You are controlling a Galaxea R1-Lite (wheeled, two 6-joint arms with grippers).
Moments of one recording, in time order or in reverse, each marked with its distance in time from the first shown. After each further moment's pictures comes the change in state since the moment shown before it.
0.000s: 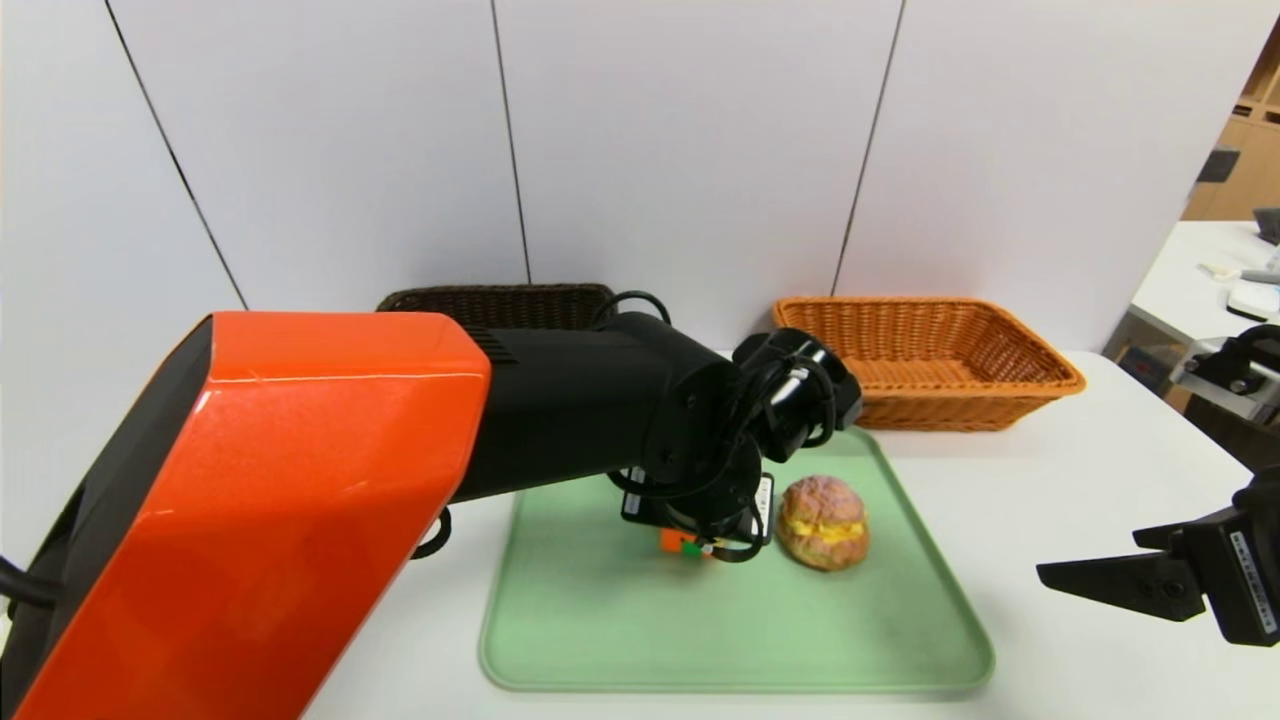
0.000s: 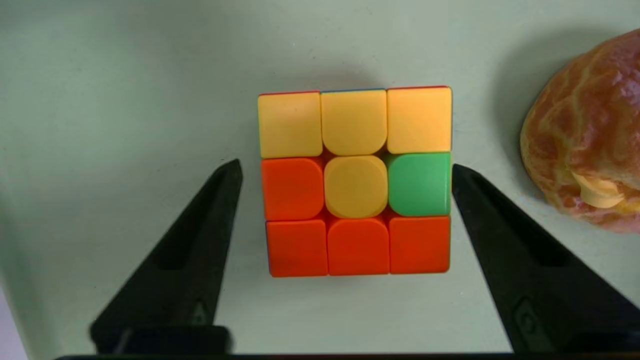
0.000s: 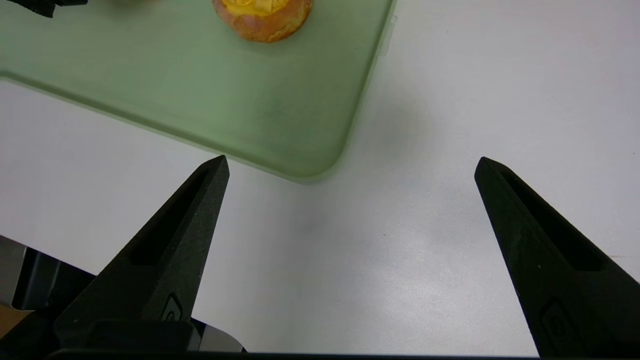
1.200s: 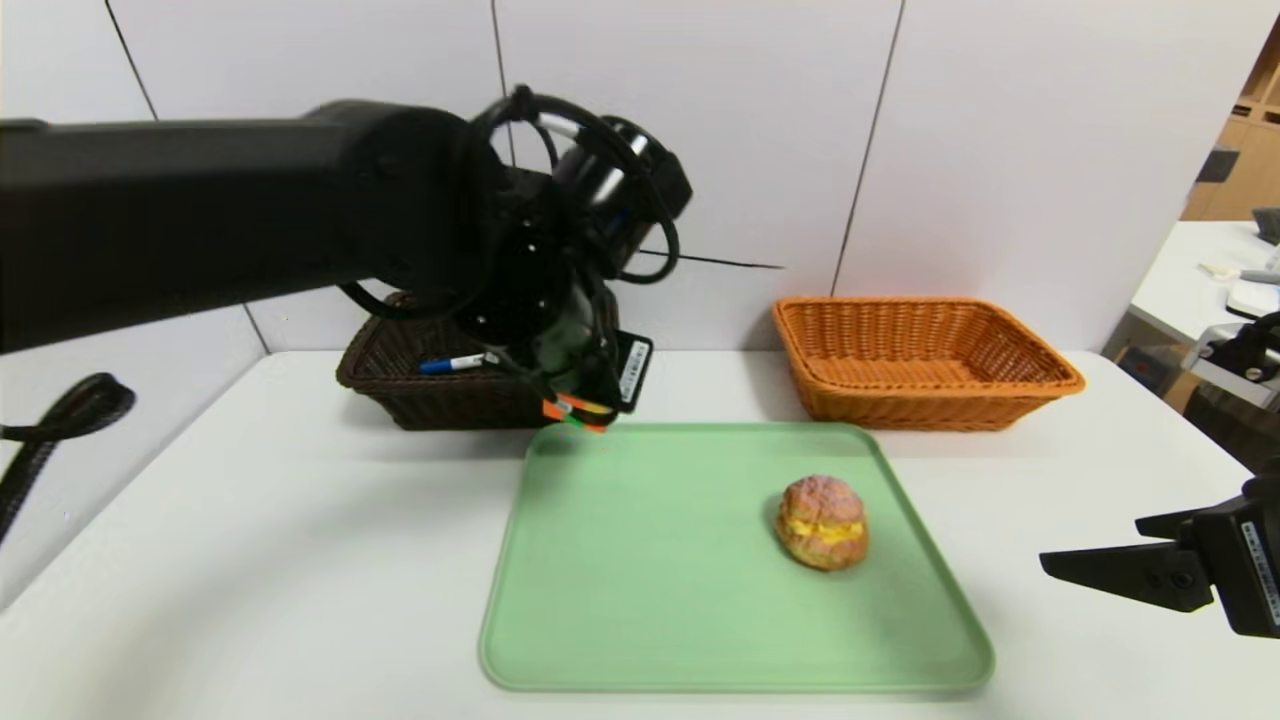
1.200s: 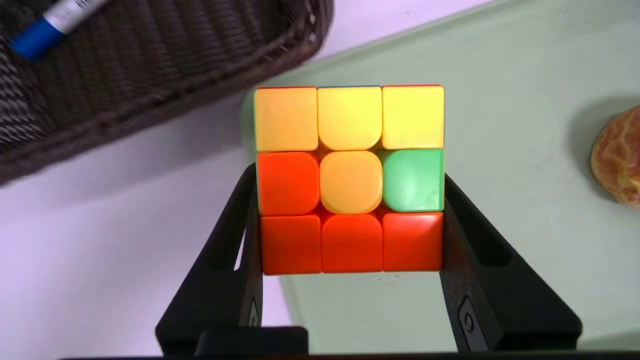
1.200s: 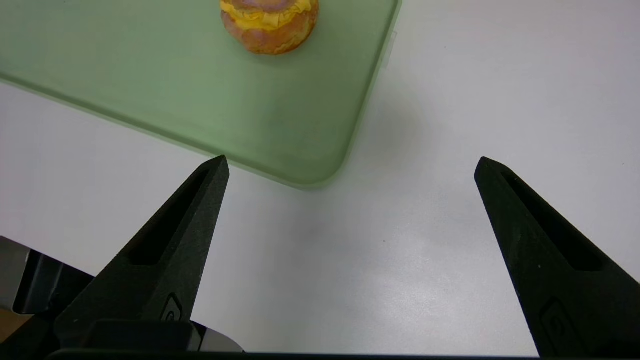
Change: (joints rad) left arm 0.182 -0.263 0.006 0.058 0.014 0.357; right arm 0.002 -0.009 -0.015 -0.005 0.001 -0.004
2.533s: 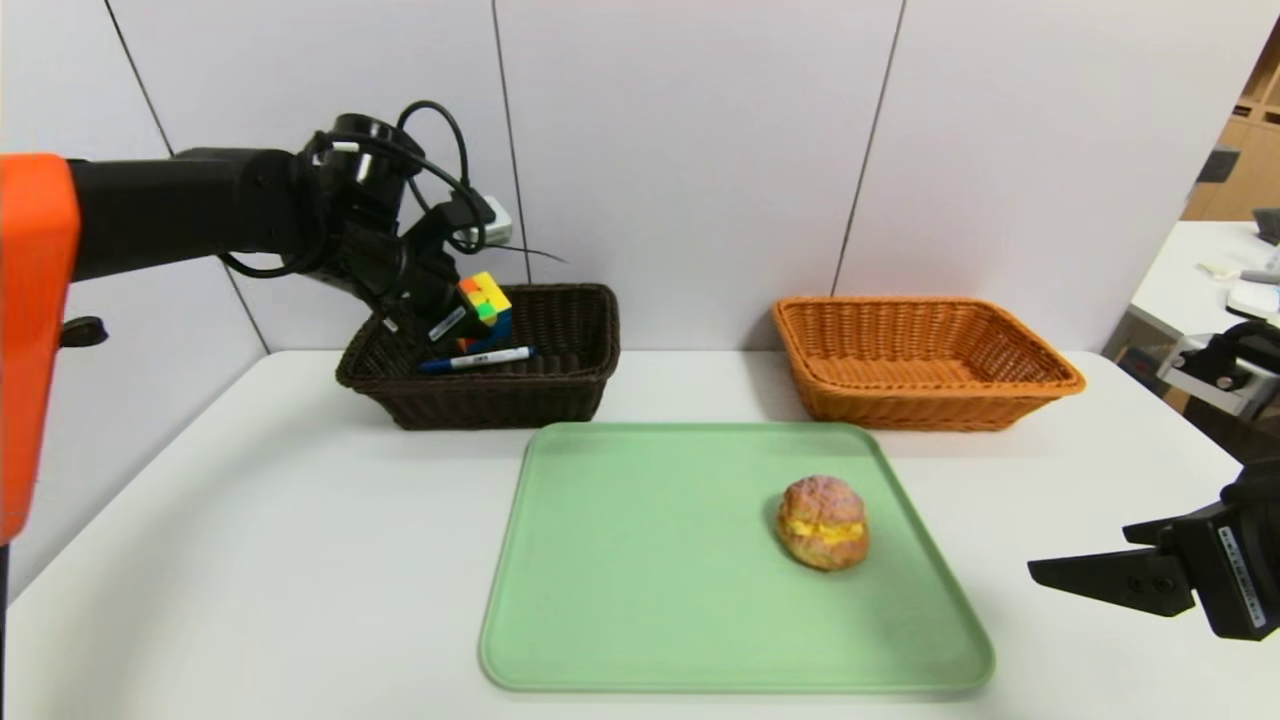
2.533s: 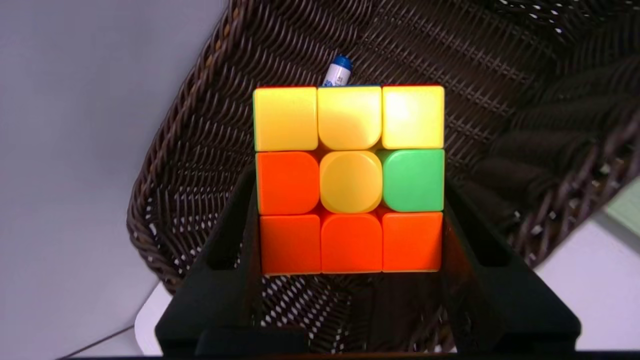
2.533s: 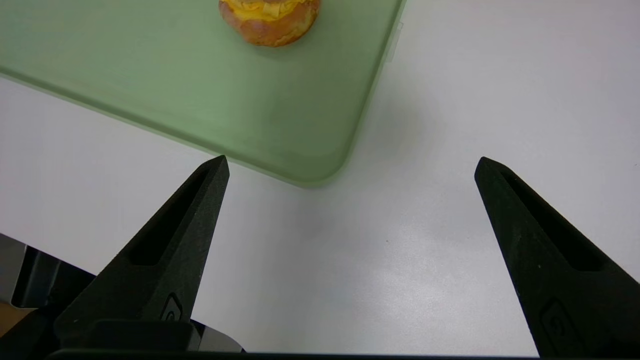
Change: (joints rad) left arm 0.549 0.105 -0.016 -0.275 -0.543 1.009; right arm 0.008 0.026 0.005 0.001 0.000 -0.001
